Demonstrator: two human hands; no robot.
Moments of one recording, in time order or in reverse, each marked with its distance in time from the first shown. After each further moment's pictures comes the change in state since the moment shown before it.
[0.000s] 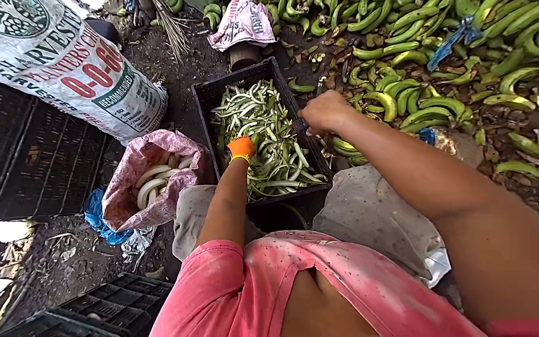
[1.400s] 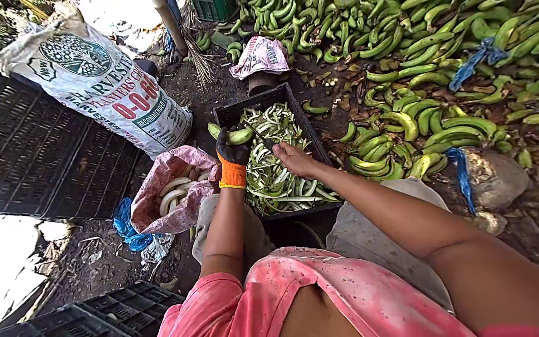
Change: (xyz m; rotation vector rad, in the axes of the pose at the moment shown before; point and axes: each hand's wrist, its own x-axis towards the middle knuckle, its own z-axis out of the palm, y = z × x) left_hand -0.082 -0.028 -0.080 -2.456 0.199 0.440; right_hand -0.007 -0.086 0.046 1.347 0.125 -0.179
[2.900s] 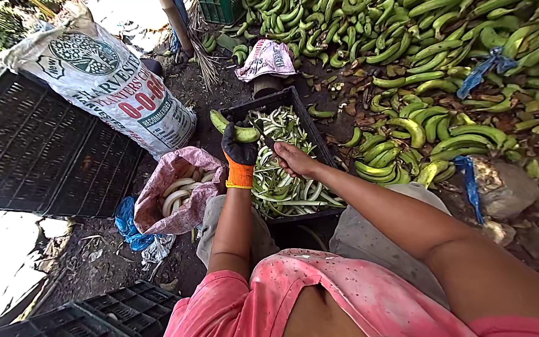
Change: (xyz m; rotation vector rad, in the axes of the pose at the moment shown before) left_hand -0.004 0.006 0.022 0.071 -0.148 0.116; right_hand 0.006 -0.020 0.007 0.297 -0.046 -0.018
